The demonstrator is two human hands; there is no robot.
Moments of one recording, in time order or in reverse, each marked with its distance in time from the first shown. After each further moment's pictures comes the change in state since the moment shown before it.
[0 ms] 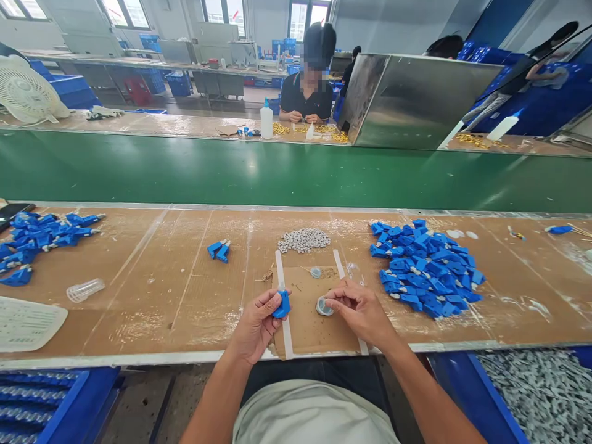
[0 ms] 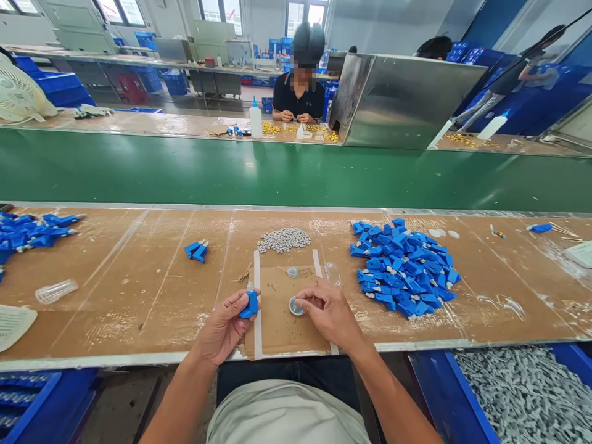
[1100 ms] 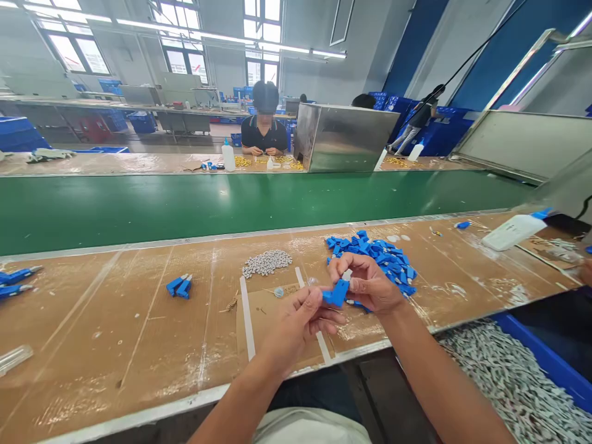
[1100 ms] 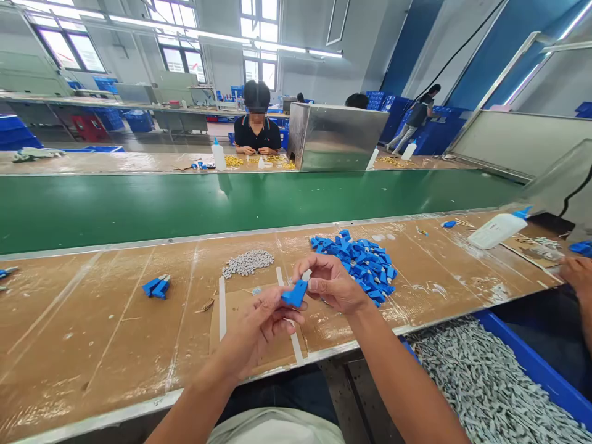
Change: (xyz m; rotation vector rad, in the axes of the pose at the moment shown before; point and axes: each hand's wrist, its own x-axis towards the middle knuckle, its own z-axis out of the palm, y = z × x) left_hand 0.001 -0.007 0.147 0.208 -0.501 0.052; right_hand 0.024 -0.042 -0.114 0.474 -0.084 -0.130
